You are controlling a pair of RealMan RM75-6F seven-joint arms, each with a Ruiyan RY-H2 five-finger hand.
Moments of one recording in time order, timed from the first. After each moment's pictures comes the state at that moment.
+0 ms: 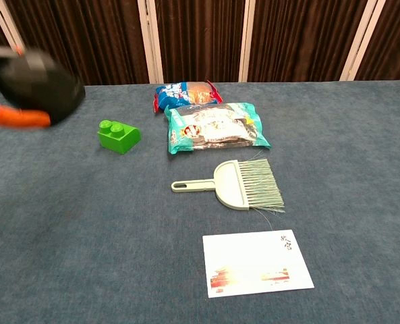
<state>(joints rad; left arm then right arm) -0.41 -1.28 -0.21 -1.95 1.16 1.13 -0.09 0.08 -1.13 0.07 -1.61 -1.48 1.45 0.10</state>
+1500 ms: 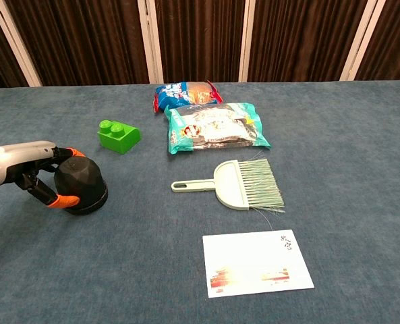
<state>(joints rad) -0.63 -1.49 -0.17 -1.73 0.65 1.03 0.35 0.09 -1.13 0.07 -1.61 -1.47 1.43 0.10</state>
